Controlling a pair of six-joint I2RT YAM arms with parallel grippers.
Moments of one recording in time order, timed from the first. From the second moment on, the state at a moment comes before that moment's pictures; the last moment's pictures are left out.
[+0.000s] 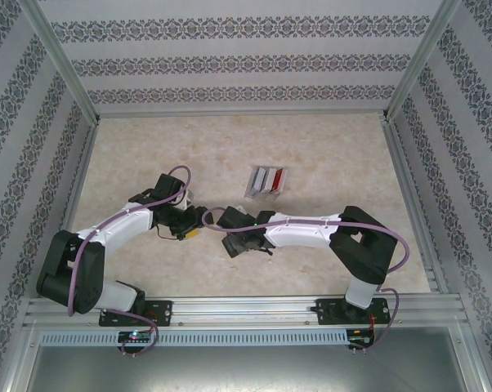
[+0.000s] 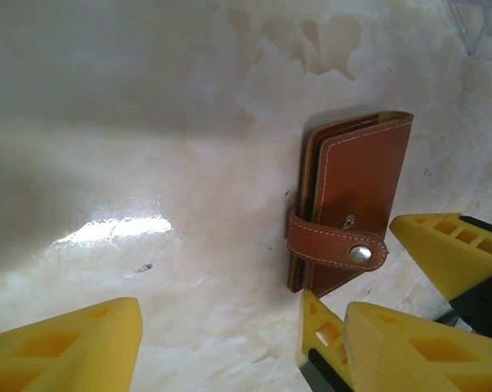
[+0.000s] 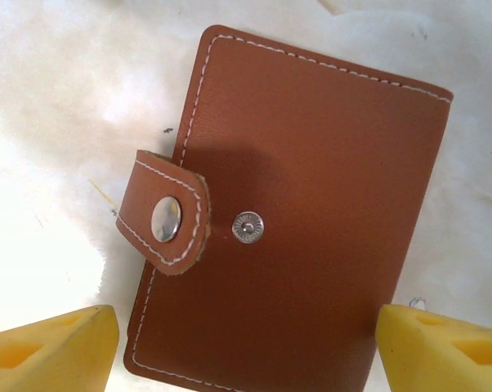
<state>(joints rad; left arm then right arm) -0.31 1.39 0.75 -0.52 0.52 -0.70 1.04 1.76 1.05 -0.52 0.20 0.50</state>
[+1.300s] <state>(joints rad) -0.37 1.42 0.72 -0.47 0.52 -0.70 1.00 1.69 1.02 -0.53 0.17 0.48</state>
